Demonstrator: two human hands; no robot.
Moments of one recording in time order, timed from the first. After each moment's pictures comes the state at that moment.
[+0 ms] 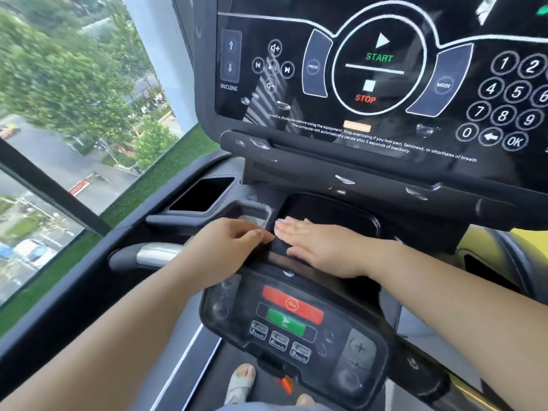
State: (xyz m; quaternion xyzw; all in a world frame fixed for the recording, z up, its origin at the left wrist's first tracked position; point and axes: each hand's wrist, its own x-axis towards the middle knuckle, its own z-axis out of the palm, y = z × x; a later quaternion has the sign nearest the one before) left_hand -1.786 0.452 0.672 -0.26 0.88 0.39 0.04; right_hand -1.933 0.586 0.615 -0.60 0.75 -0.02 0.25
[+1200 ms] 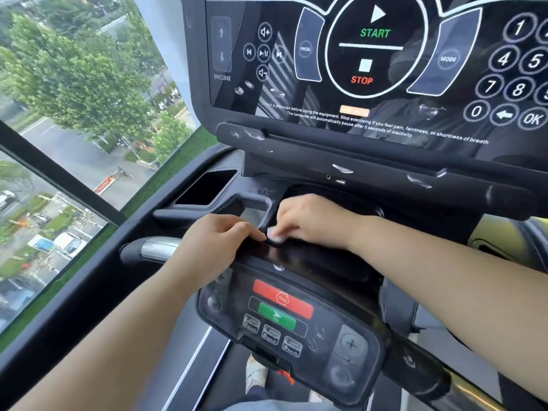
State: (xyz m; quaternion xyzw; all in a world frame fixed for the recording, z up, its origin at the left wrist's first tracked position) left_hand -1.783 0.464 0.674 -0.36 0.85 0.39 -0.01; right_hand -1.948 0.564 0.607 -0.68 0.69 -0.23 0.13
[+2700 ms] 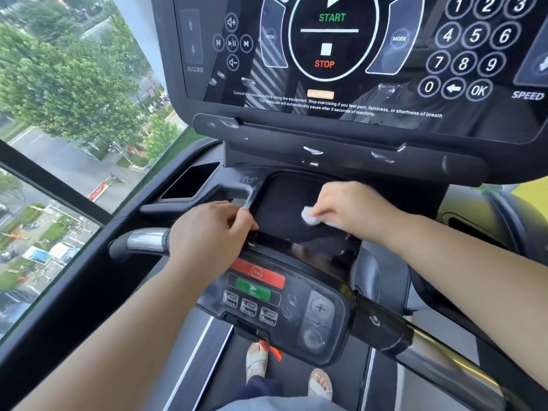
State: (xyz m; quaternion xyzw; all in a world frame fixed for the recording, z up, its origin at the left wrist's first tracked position) left_hand -1.788 0.504 0.680 -0.33 0.93 0.17 -0.04; right_hand -1.960 0.649 0.616 -0.56 0.81 -0.17 0.07
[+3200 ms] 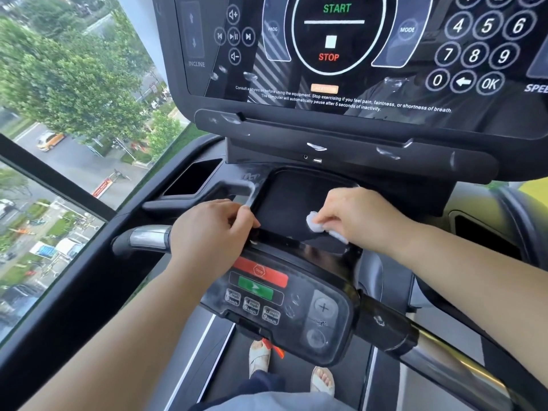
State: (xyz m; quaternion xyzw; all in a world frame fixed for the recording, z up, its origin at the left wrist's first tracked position) left_hand -1.786 0.504 0.677 -0.34 0.92 0.18 -0.06; right_hand -1.942 0.653 0.621 -0.54 0.83 -0.13 0.10
